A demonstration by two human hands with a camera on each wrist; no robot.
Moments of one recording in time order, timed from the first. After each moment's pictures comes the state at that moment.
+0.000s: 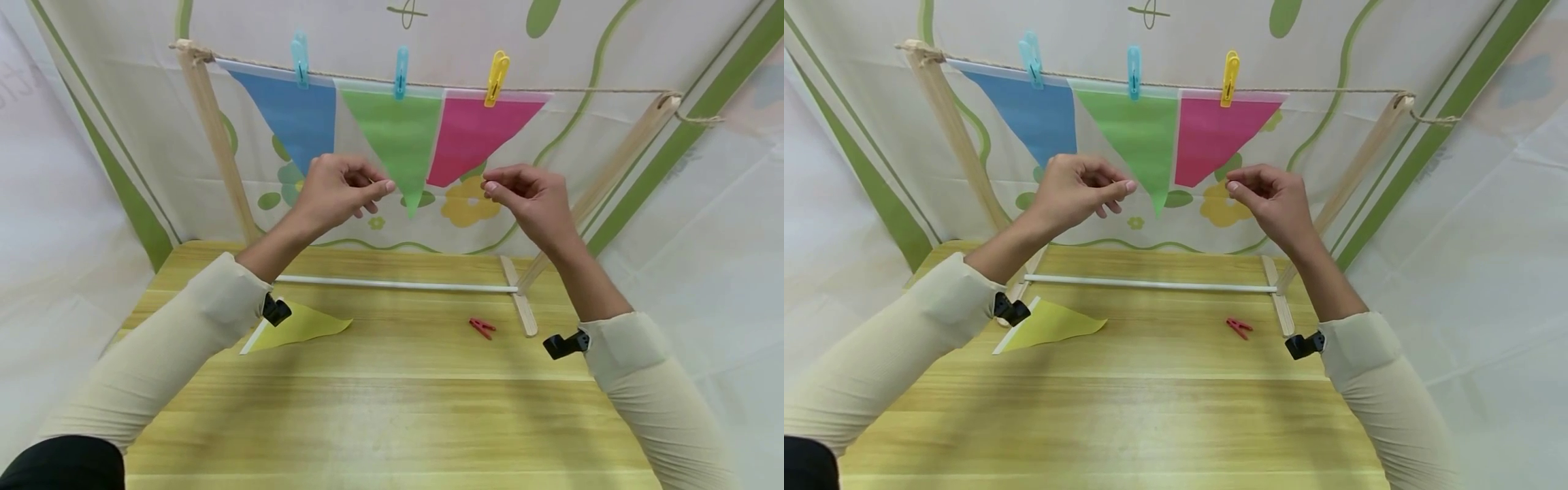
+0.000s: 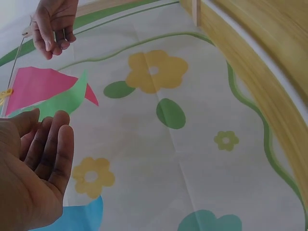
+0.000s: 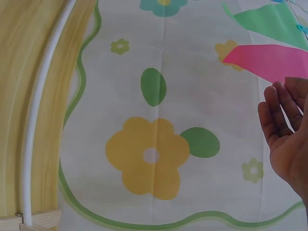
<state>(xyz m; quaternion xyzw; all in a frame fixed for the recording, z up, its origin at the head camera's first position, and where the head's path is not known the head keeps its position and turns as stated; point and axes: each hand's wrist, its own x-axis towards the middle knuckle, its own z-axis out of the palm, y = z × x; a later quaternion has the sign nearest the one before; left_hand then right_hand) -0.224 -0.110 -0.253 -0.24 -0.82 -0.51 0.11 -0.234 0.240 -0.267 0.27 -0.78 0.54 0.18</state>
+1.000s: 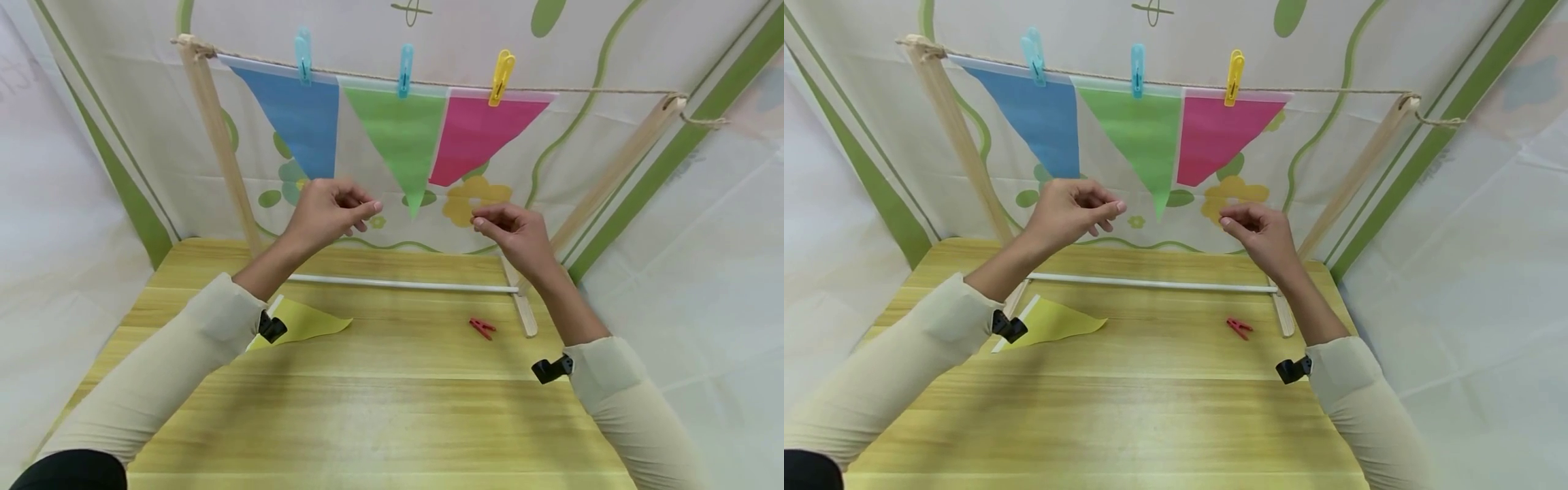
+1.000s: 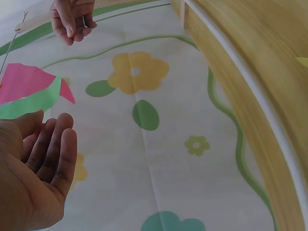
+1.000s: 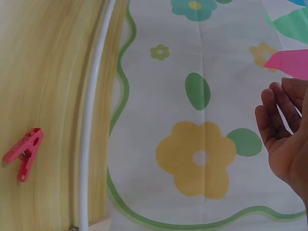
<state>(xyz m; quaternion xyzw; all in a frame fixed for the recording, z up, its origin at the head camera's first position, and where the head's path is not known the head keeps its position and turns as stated) -0.217 -0.125 -0.290 -0.19 -0.83 -0.52 0.09 -0.225 0.242 -0.326 0.22 -0.81 0.53 0.11</state>
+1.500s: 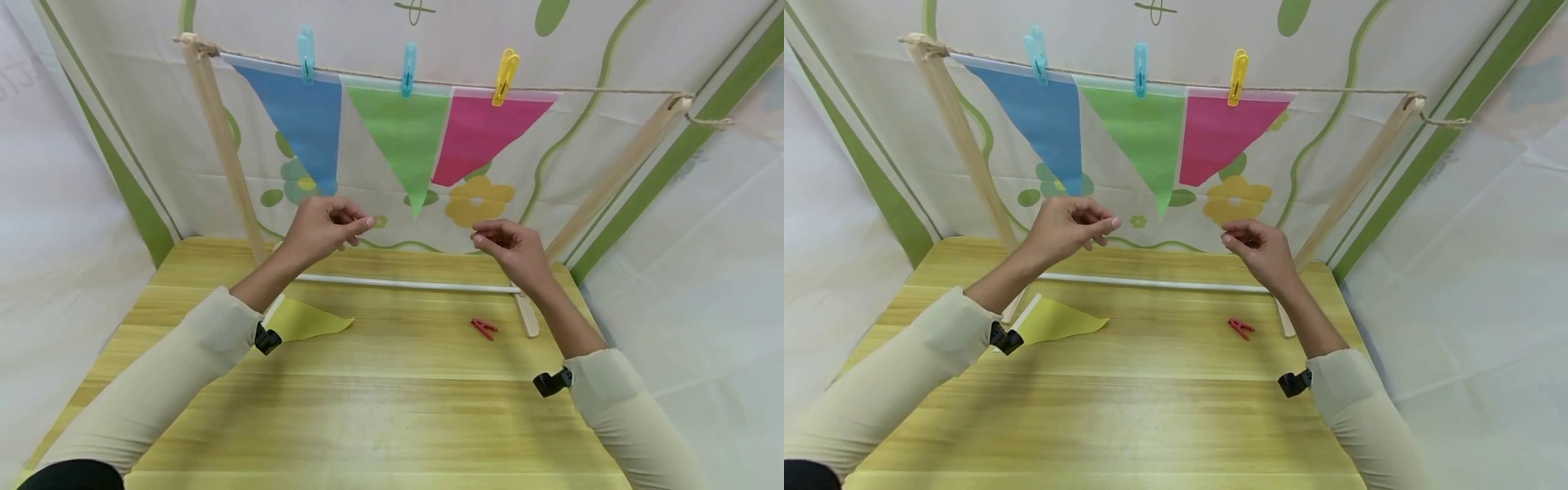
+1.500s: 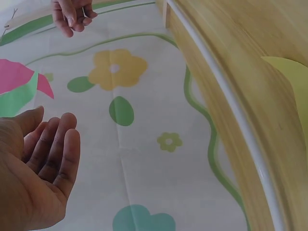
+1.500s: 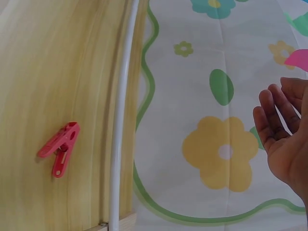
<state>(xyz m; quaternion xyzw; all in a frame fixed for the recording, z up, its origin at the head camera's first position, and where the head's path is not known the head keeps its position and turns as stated) -0.214 -0.139 -0.319 -0.17 -0.84 -0.51 0.06 -0.221 0.249 -0.358 0.19 -0.83 0.51 0.09</state>
